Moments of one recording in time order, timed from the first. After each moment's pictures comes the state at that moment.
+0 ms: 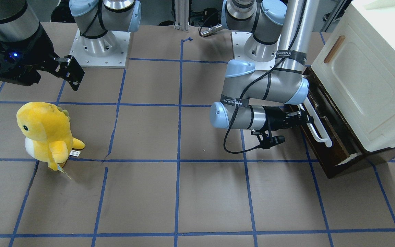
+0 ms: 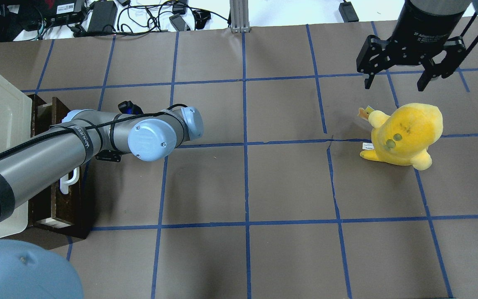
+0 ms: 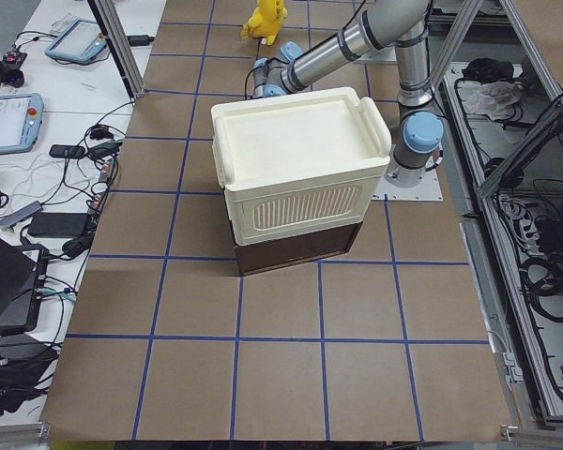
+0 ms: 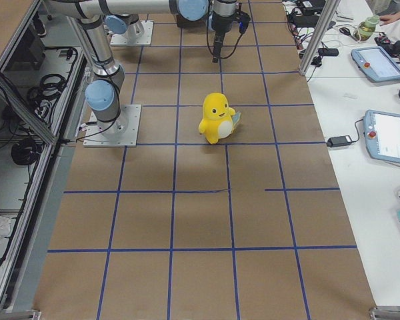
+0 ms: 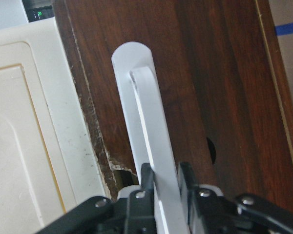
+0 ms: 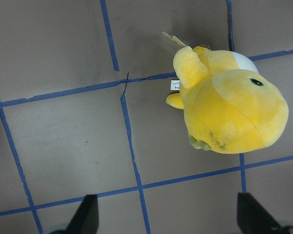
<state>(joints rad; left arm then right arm) -1.75 -2.00 -1.89 -1.69 2.82 -0.69 1.51 -1.53 1.48 -1.44 -1.63 0.11</state>
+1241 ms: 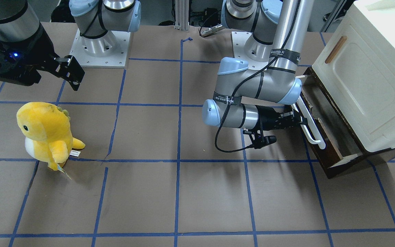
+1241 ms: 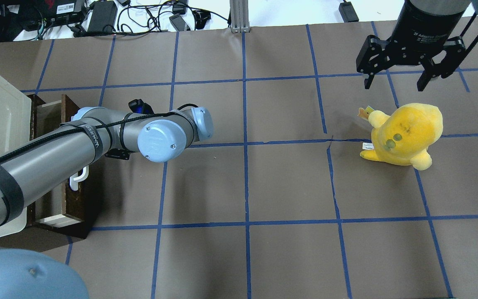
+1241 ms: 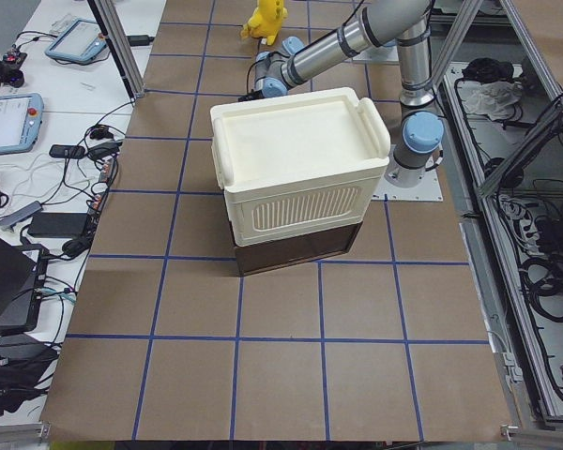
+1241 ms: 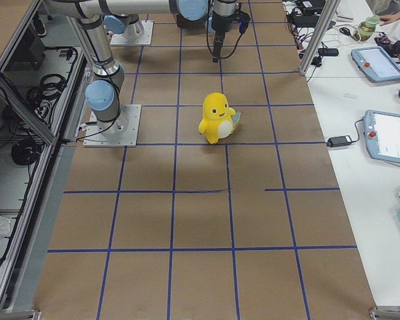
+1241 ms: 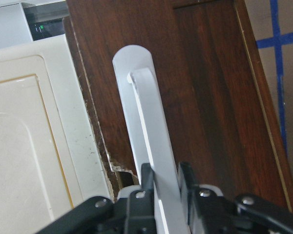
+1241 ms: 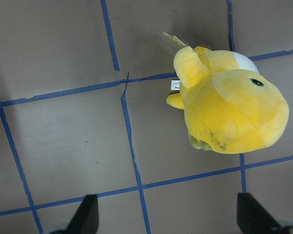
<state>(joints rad) -1.80 -2.00 -1.87 -1.69 2.81 -0.68 1.51 -1.53 1.48 -1.44 -1.63 0.11</state>
